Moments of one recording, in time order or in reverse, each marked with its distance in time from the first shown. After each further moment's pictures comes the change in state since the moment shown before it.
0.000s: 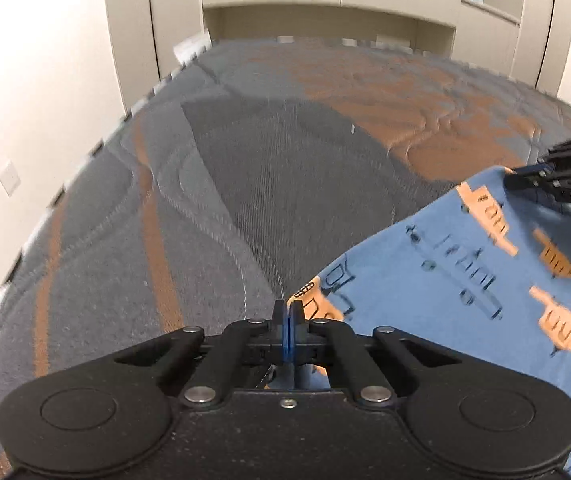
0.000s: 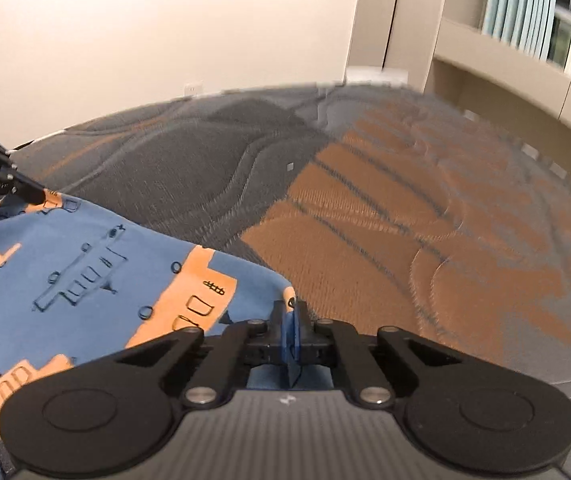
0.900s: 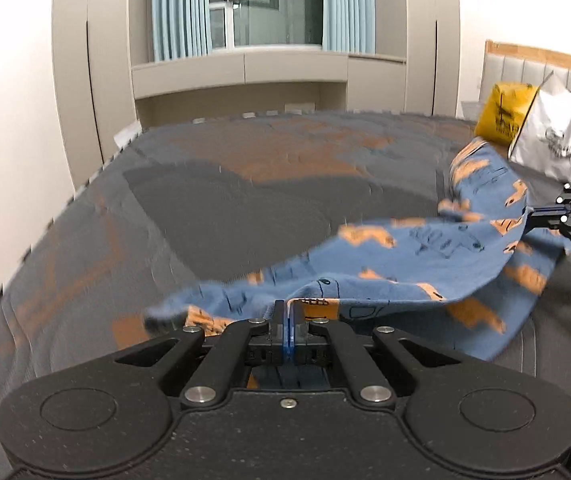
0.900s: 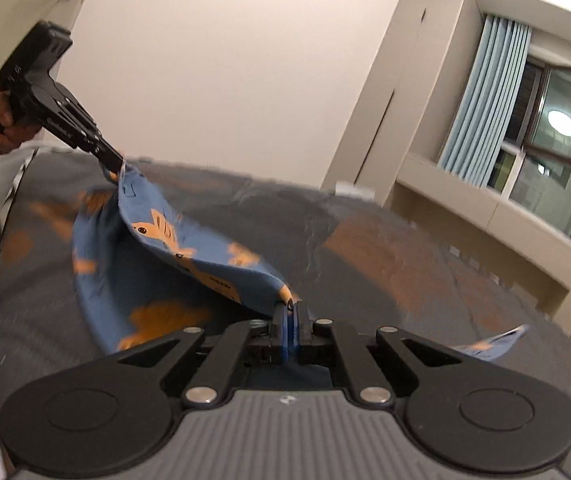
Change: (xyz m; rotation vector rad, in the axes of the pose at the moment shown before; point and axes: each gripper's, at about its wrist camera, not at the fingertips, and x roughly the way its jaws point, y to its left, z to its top) left arm -0.200 -0.100 -0.179 0.165 -0.220 -0.154; right arm -0.286 0.205 -0.204 -0.161 -0.296 -0.195
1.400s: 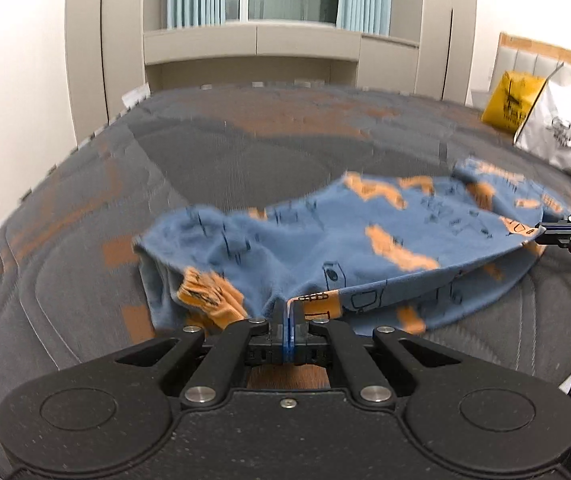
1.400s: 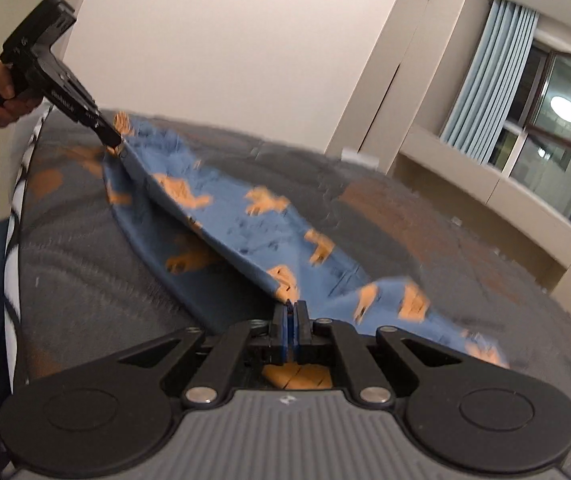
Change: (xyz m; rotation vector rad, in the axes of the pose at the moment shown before) left arm 0.001 0.005 -0.045 -0.068 0.068 -0.007; right arm -0.001 0.036 -0.036 -0.023 0.097 -0.004
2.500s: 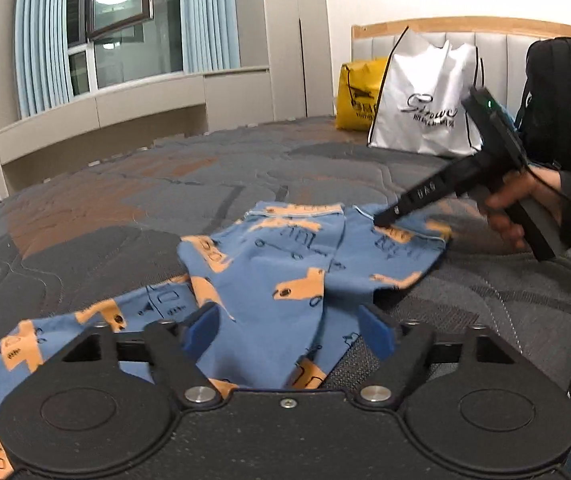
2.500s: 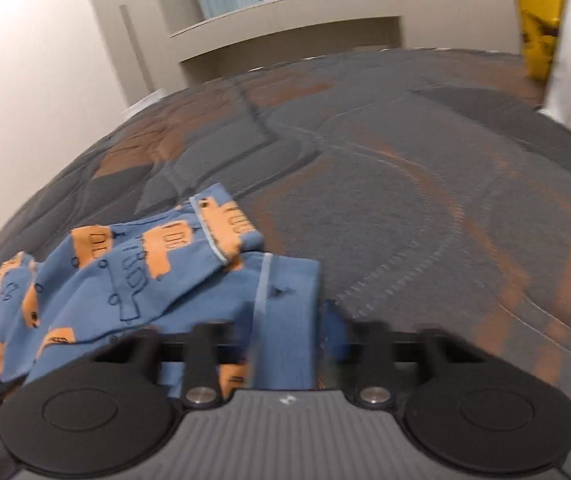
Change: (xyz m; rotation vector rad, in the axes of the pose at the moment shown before) left arm 0.103 -0.279 0.063 0.288 -0.140 -0.247; right arm -0.003 -0.257 -0.125 0.852 0.232 -0.129
